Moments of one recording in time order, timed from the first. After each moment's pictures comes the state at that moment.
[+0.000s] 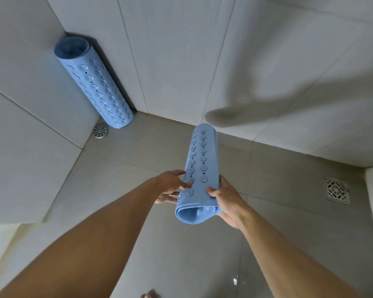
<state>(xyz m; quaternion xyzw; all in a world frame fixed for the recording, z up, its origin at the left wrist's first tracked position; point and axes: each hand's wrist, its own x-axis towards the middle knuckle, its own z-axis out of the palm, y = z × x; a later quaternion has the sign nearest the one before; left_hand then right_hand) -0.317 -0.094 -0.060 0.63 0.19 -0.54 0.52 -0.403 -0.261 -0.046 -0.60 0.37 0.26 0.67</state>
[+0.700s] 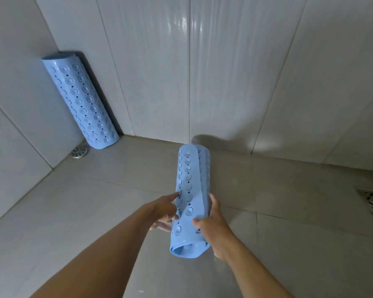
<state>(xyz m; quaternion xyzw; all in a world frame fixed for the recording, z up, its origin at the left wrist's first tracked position) -0.380 -0.145 -0.271 0.78 0.06 -0.44 0.45 -0.474 -0.289 -0.272 -0.71 0.26 0.15 0.63</state>
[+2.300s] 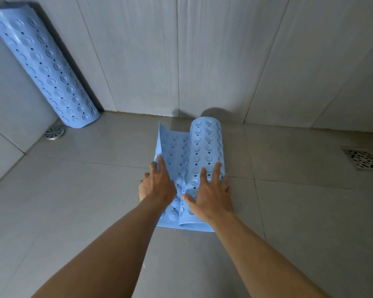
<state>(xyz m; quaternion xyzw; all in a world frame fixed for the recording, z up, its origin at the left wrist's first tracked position) -0.386 -0.142 -0.330 0.98 -0.08 -0.09 0.12 -0.459 -0.269 -0.326 -0.96 0.19 0.10 0.16</state>
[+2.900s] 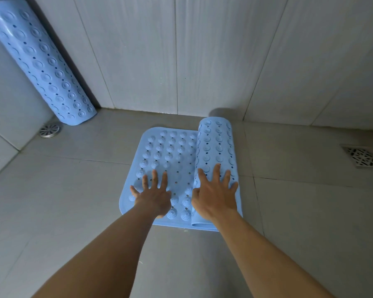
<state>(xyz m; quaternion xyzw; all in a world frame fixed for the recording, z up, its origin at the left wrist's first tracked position) -0.384 -0.125 -0.372 0.96 -0.13 -0.26 -0.02 -0.460 -0.279 -0.329 -0.97 0.17 0.11 0.12</state>
